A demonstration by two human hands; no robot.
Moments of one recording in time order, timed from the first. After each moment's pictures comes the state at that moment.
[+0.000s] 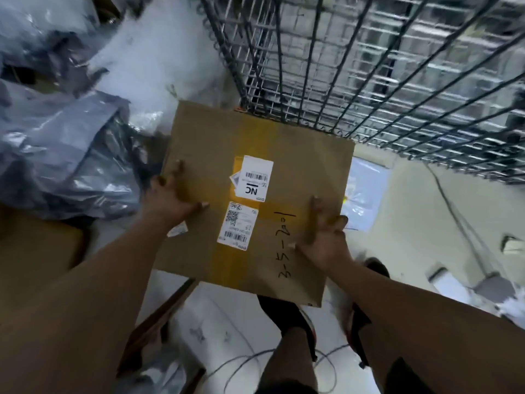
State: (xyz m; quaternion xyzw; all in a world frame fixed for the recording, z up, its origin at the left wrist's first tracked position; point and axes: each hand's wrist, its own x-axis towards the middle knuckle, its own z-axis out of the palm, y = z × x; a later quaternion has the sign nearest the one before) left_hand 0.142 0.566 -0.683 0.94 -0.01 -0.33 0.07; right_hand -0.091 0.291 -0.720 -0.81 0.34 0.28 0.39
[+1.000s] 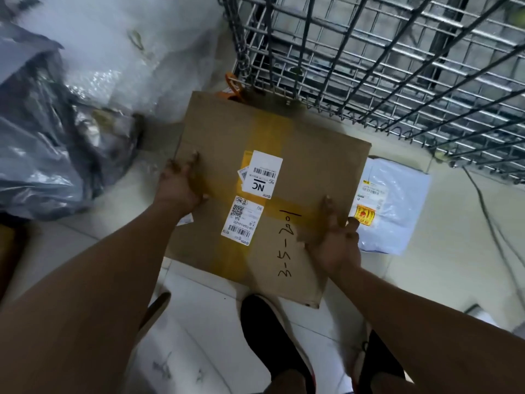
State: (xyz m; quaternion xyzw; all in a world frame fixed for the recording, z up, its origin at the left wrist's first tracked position) left_hand 0.174 0.537 -0.886 0.94 -0.03 -0.35 0.06; right_hand -0.067 0.278 -0.892 -0.84 0.37 0.28 0.28
